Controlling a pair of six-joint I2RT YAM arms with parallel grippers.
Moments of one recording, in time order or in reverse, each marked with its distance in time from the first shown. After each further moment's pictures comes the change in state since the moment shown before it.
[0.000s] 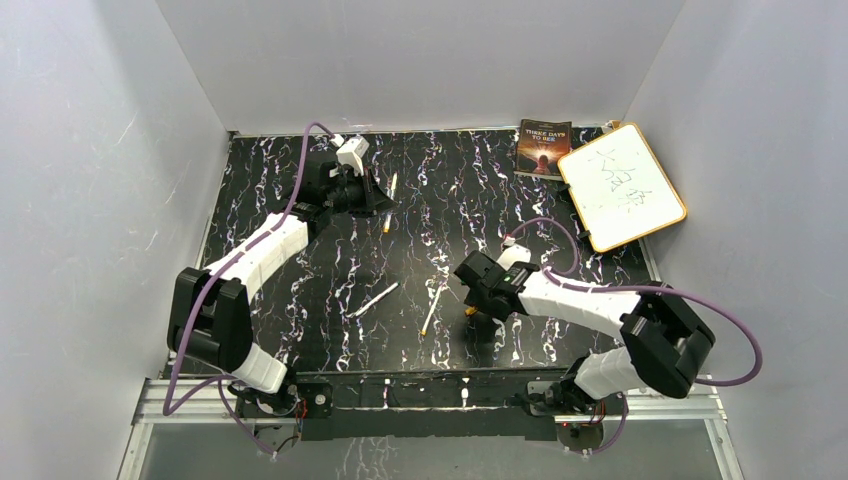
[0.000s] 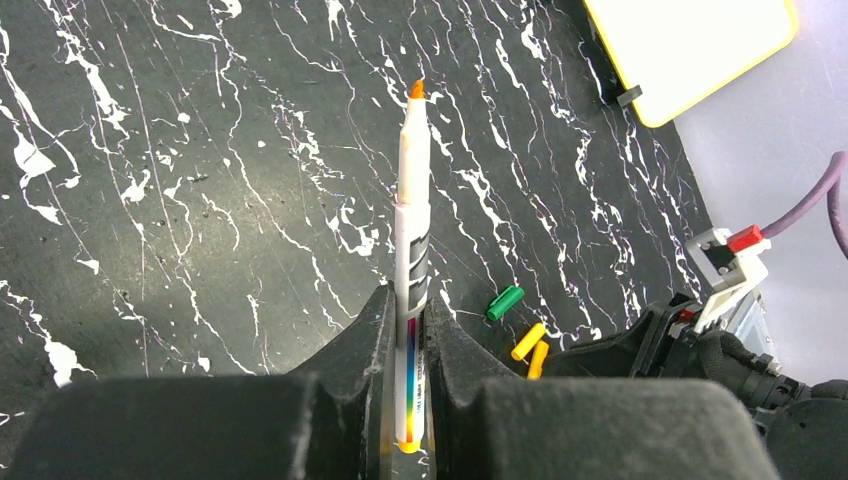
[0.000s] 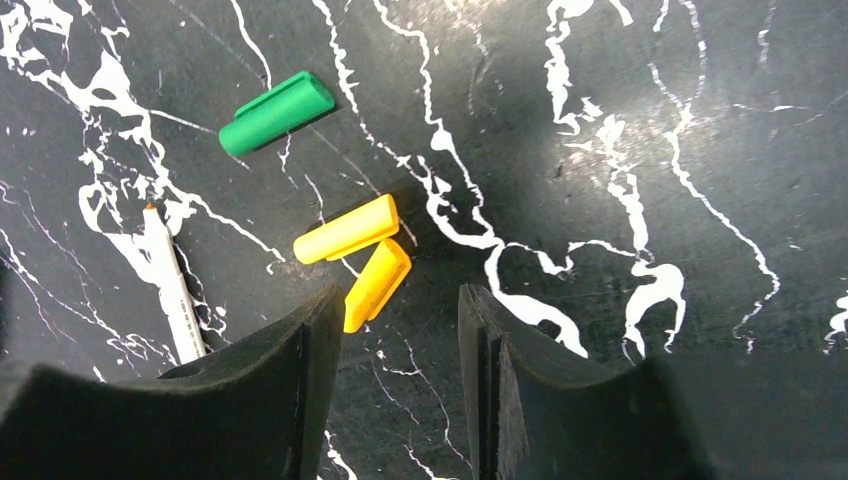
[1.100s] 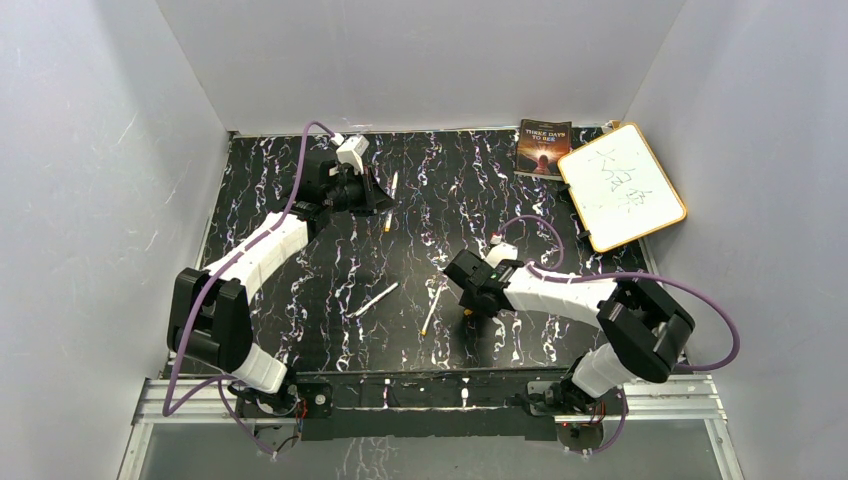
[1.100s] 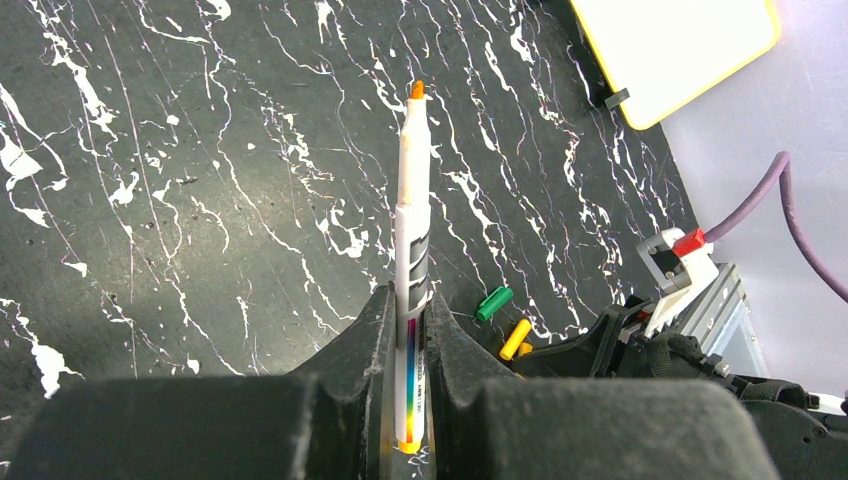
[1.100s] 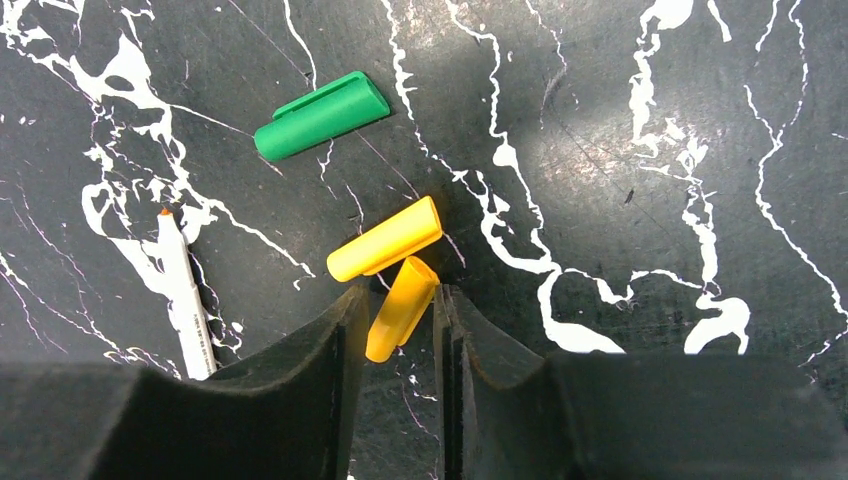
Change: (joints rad) left arm 0.000 -0.001 0.011 -0.006 0.012 -0.016; right arm 0.021 0.114 0.043 0.064 -0.008 -0.037
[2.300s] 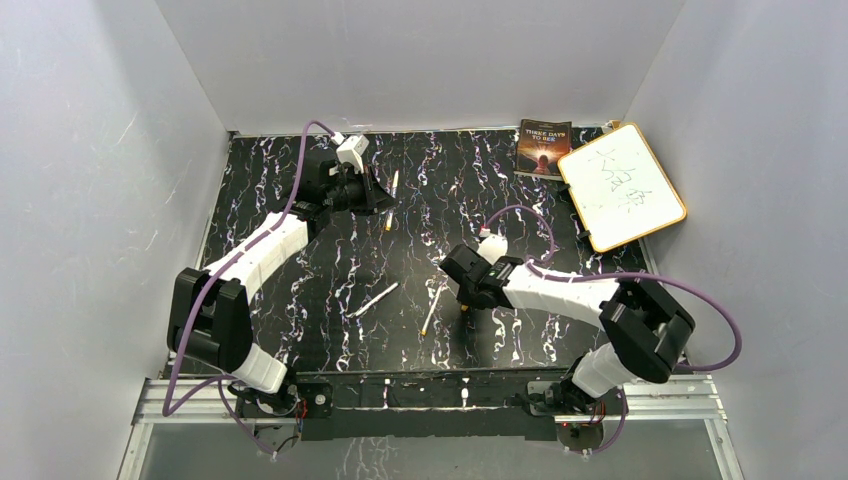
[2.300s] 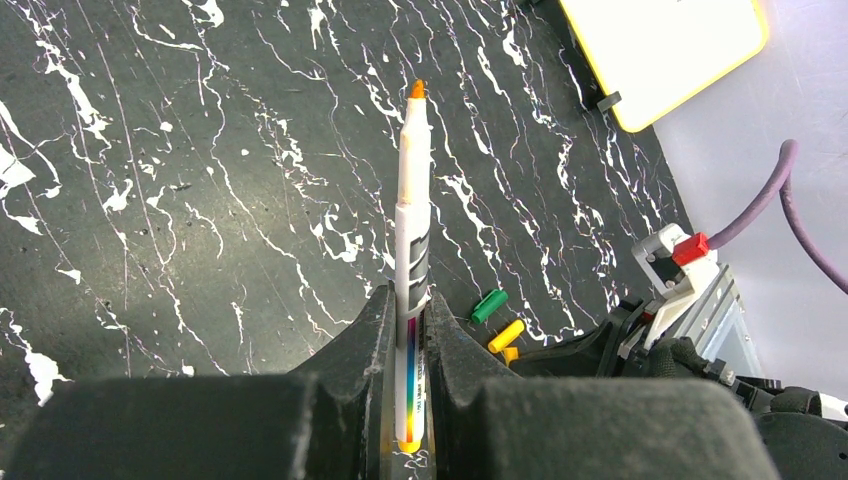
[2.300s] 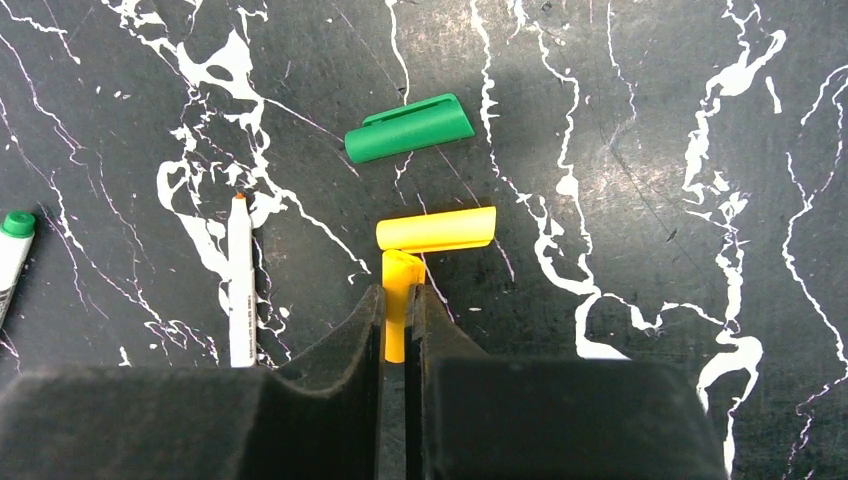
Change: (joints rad) left arm -0.001 0.000 0.000 0.015 0.007 -0.008; right arm 0.010 -0.006 0.037 0.039 -0.002 -0.133
